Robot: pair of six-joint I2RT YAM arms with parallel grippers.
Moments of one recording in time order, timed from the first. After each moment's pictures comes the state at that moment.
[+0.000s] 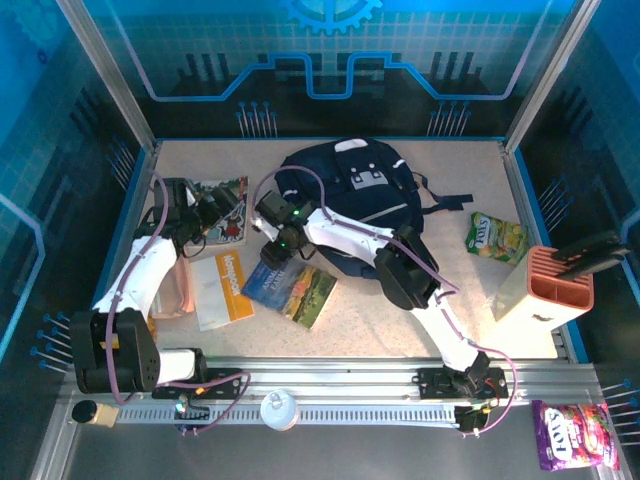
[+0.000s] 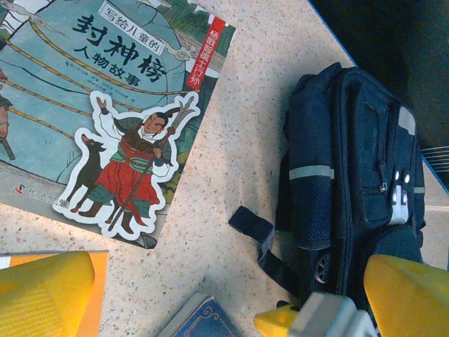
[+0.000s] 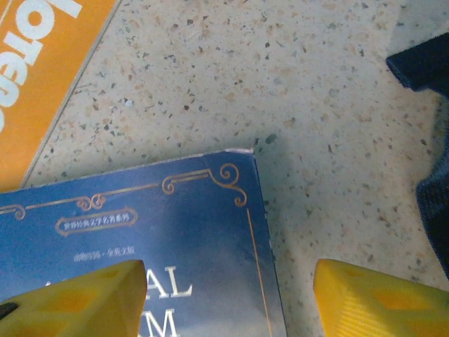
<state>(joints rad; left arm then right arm) 0.10 1.30 0.91 -0.37 0.28 -0.72 0.89 2.33 1.99 -0.84 -0.05 0.04</state>
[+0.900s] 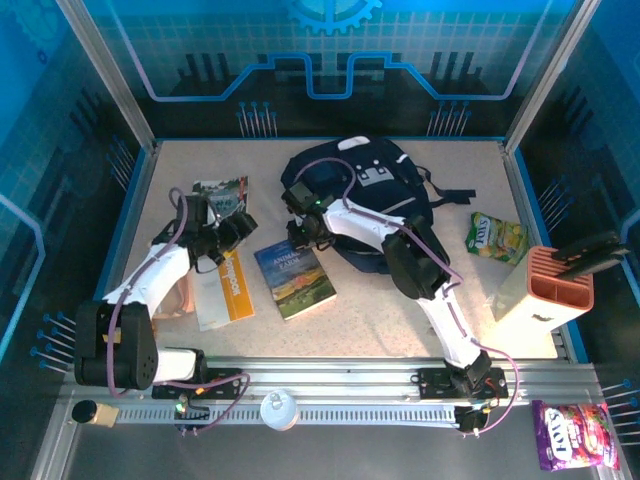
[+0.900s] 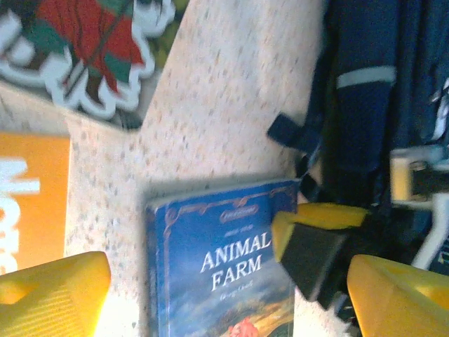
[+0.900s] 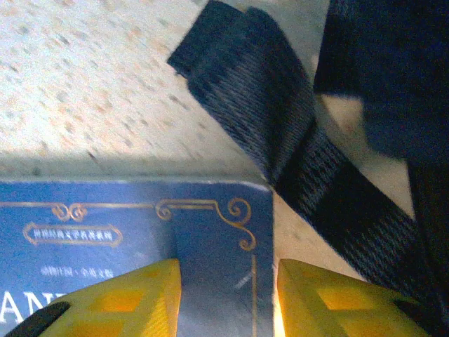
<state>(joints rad) -0.02 1.33 0.77 -0.37 0.39 -0.79 0.75 2.27 1.81 -0.76 -0.02 0.39</state>
